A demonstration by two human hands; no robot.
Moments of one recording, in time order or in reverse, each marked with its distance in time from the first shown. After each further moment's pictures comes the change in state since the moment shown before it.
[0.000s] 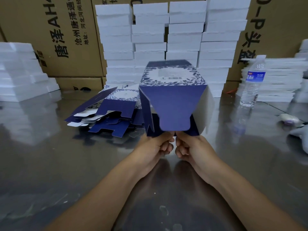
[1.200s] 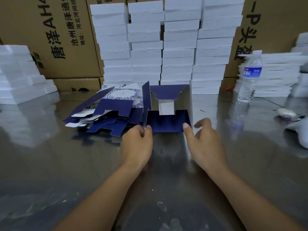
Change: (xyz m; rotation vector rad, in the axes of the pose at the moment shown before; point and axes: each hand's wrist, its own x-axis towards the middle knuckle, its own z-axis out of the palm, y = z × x) left_hand -0.001 0.000 -0.012 0.913 0.617 0.194; right_hand 0.006 0.011 -0.023 -0.906 0.486 -0.320
